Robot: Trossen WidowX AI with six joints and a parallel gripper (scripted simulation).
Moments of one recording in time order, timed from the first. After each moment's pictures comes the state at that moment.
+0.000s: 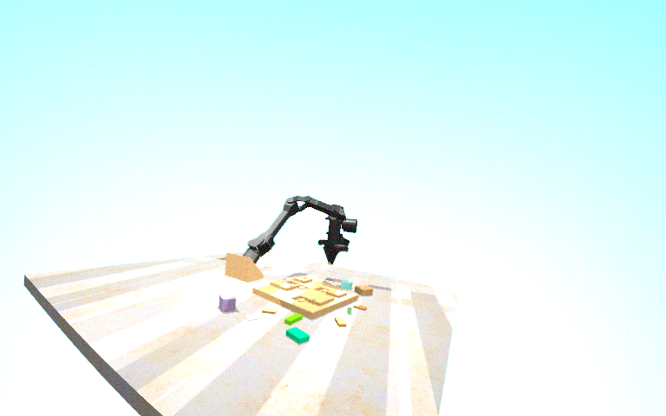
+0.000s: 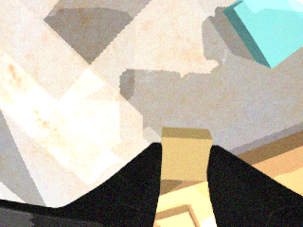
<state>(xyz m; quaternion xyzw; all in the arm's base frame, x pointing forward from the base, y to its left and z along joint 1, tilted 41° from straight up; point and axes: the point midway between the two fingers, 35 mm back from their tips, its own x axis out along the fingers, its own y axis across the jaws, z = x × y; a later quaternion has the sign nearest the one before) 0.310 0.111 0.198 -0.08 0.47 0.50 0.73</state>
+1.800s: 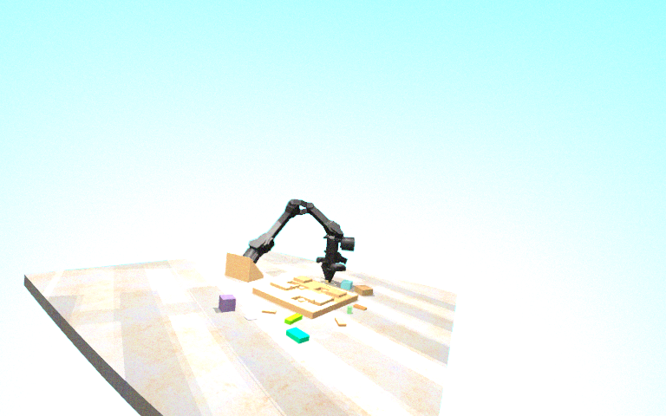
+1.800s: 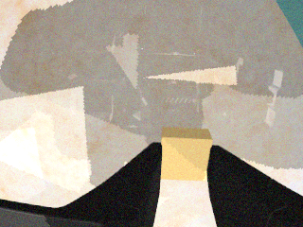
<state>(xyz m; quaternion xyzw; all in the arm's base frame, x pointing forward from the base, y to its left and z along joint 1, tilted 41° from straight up) 0.314 0.170 0.134 -0.07 0.46 0.50 0.73</state>
